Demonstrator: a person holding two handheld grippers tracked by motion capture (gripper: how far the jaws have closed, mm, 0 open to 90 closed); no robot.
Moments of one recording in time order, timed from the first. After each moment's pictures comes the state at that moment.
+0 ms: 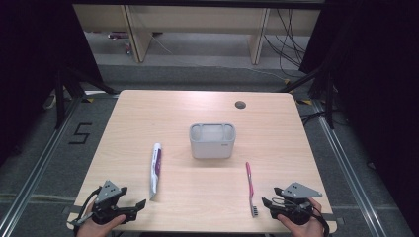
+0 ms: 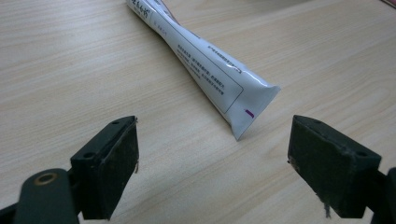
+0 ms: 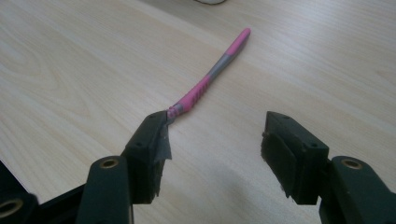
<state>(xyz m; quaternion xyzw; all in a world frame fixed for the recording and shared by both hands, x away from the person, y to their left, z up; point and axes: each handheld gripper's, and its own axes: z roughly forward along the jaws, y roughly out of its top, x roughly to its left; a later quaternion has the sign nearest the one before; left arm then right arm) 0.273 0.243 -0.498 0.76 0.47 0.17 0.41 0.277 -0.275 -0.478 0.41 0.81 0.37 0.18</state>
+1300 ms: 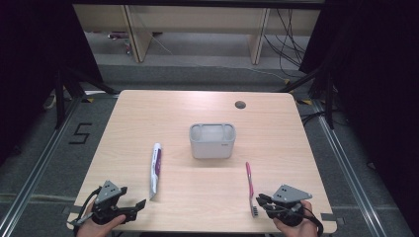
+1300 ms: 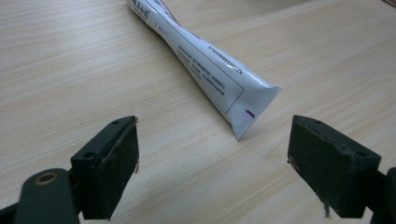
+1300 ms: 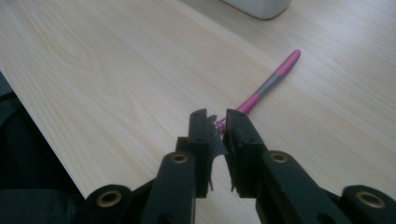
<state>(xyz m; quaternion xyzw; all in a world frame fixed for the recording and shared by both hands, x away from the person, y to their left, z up) 0.273 0.243 -0.498 0.76 0.47 0.17 0.41 0.272 -0.252 -0.472 0.35 0.84 0.37 0.17</state>
